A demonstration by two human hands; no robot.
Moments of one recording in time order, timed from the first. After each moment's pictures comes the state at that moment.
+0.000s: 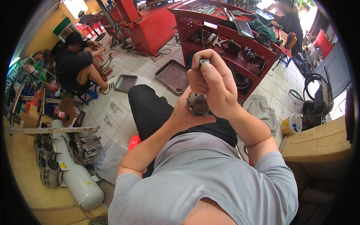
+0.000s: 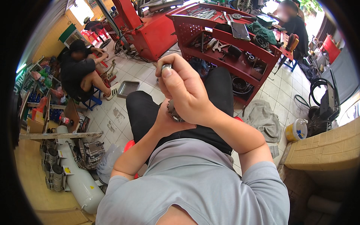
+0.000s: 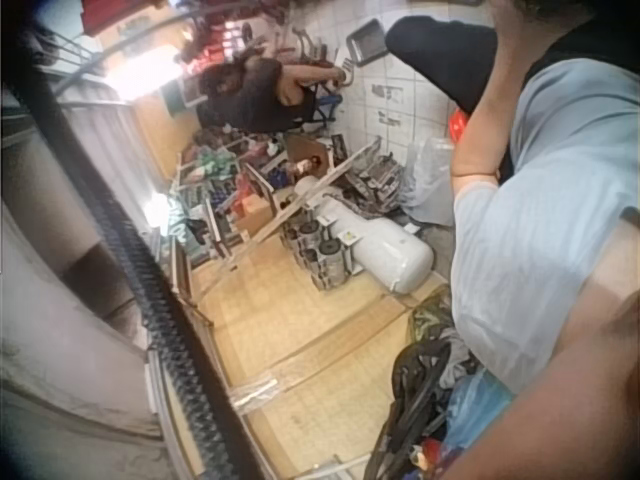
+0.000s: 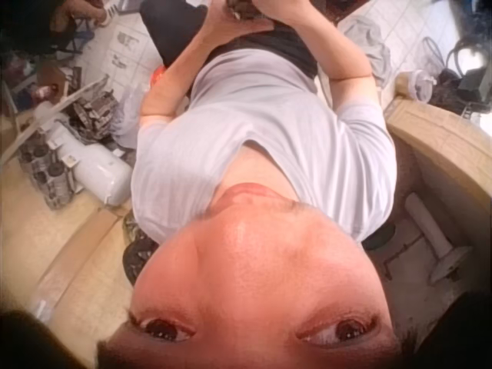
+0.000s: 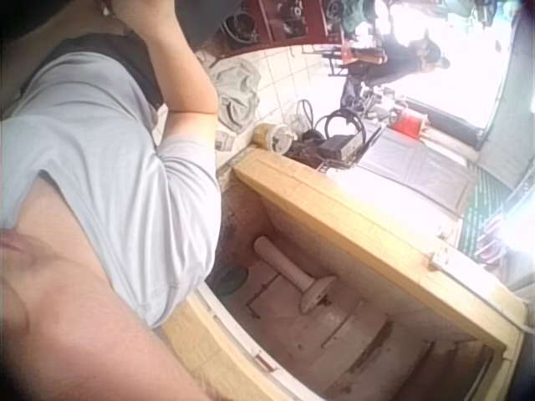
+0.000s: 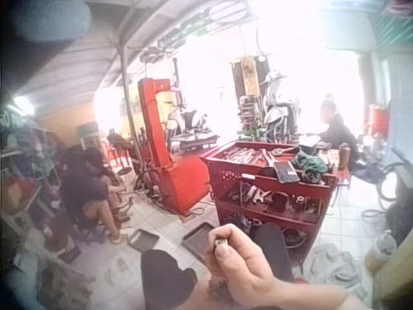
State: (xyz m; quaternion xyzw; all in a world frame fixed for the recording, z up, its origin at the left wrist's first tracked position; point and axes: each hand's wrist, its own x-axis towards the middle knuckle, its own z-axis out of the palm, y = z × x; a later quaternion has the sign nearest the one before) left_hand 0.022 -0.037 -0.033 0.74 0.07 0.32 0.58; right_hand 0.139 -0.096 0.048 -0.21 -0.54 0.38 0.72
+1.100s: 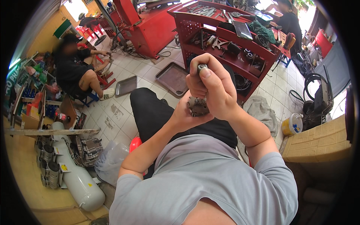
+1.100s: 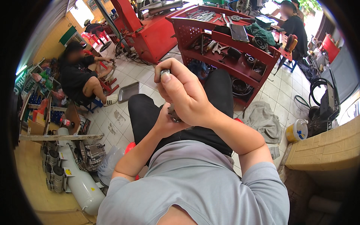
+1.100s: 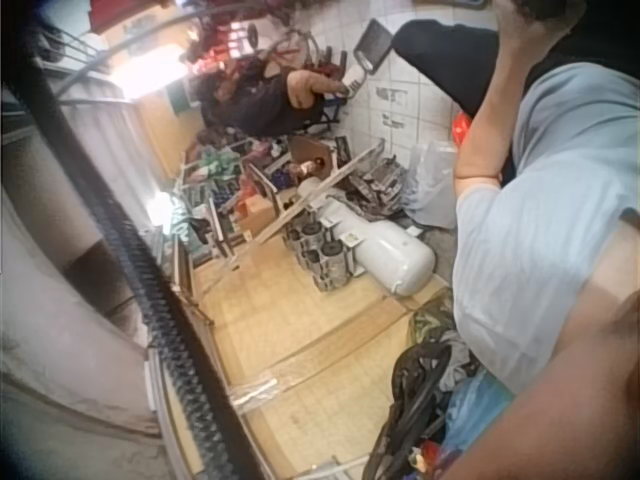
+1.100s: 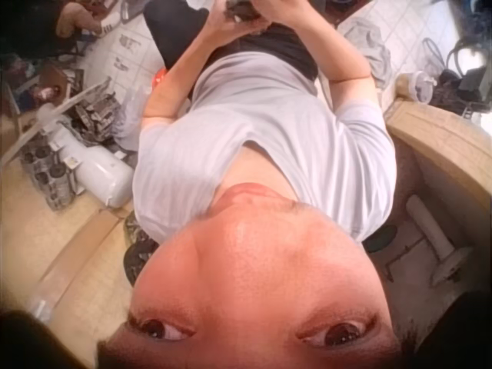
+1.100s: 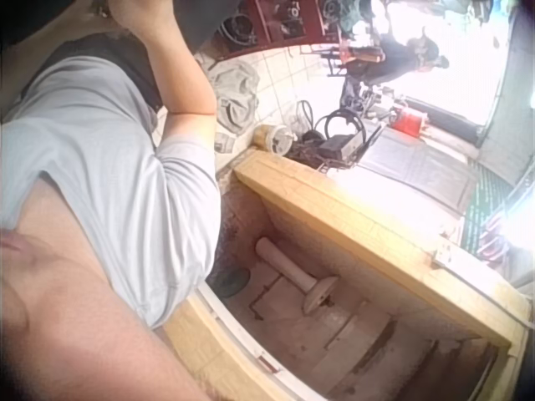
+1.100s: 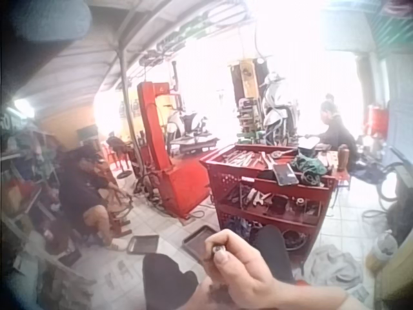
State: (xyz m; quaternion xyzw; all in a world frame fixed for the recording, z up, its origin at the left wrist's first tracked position) left_hand 0.021 -0.038 -0.027 0.70 0.10 0.25 0.67; right_hand 0.137 -0.103 0.055 -0.25 -0.56 0.38 0.70
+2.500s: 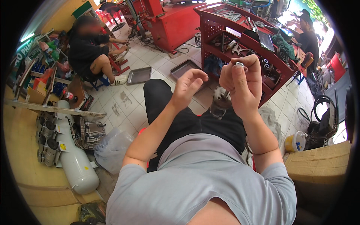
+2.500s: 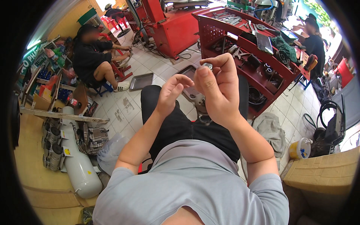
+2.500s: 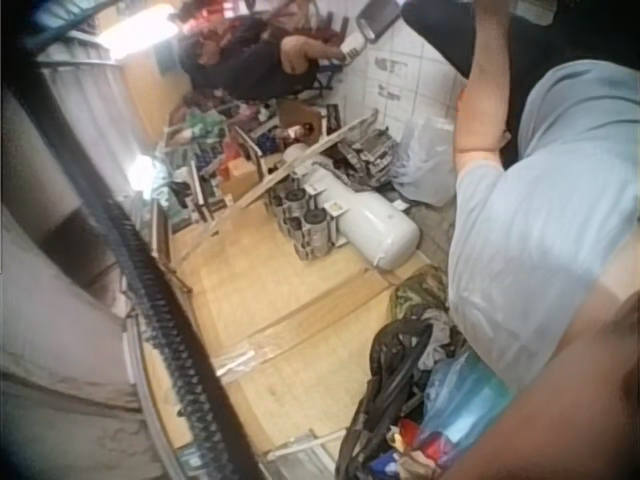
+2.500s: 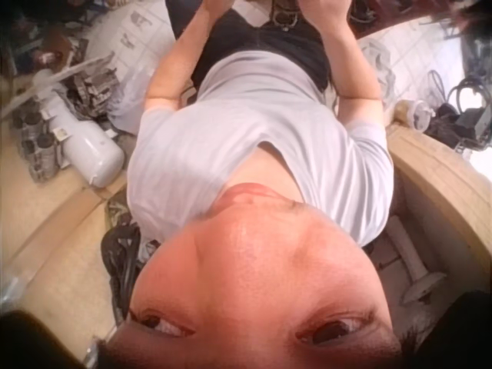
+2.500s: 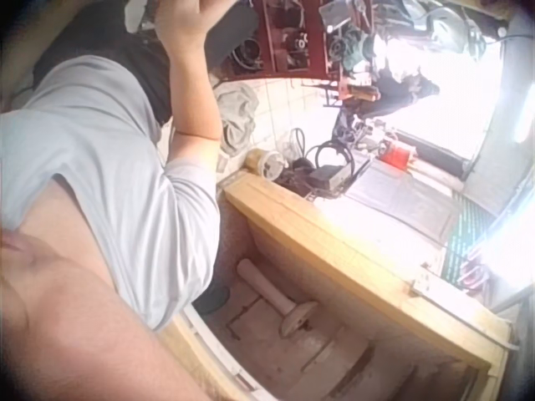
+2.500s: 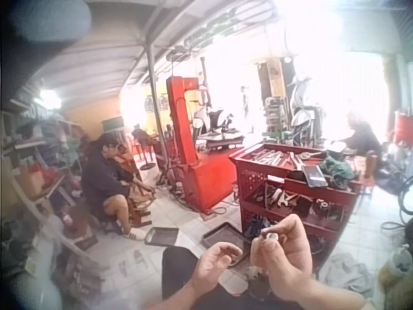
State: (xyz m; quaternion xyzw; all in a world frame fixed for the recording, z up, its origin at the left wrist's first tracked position) left_hand 0.010 0.032 -0.043 0.68 0.06 0.37 0.63; right_hand 0.143 -0.086 0.040 -0.23 -0.55 0.29 0.75
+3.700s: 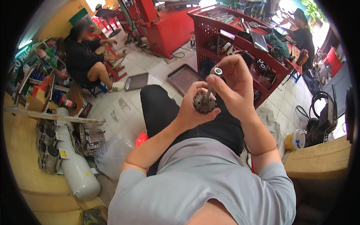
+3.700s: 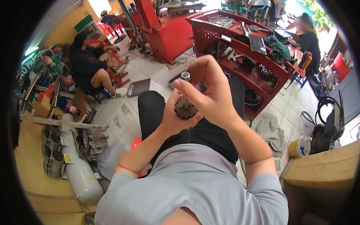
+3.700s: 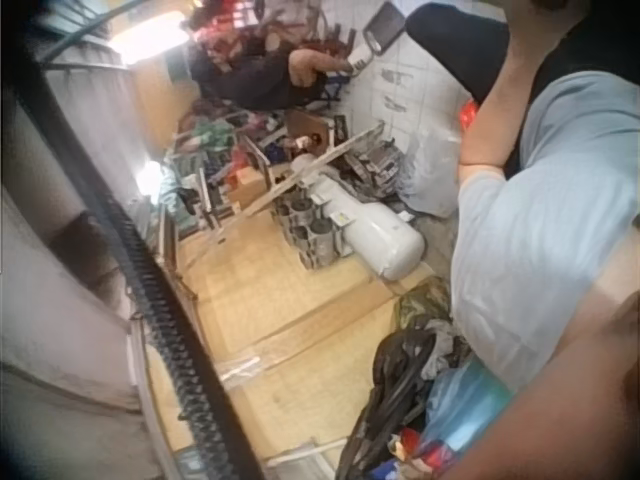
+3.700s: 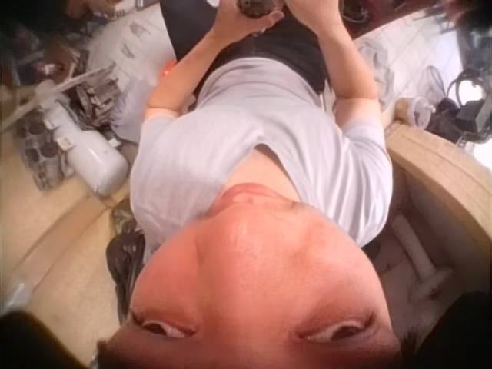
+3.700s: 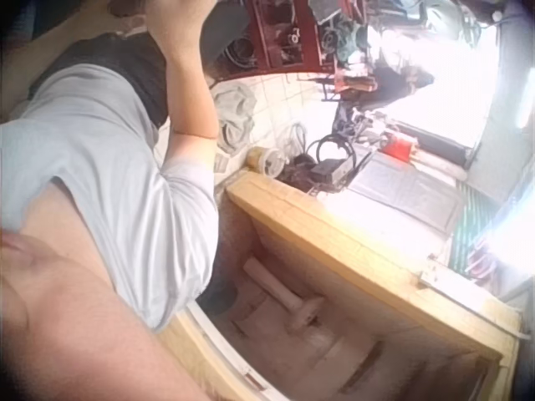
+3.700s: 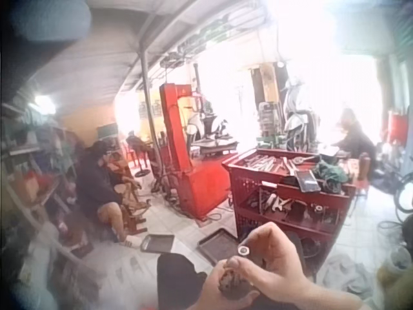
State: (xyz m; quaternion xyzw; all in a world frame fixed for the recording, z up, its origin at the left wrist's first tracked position) left_hand 0.018 -0.027 -0.024 0.74 0.10 0.42 0.52; right_hand 0.145 -0.090 0.053 -0.35 -0.58 0.21 0.70
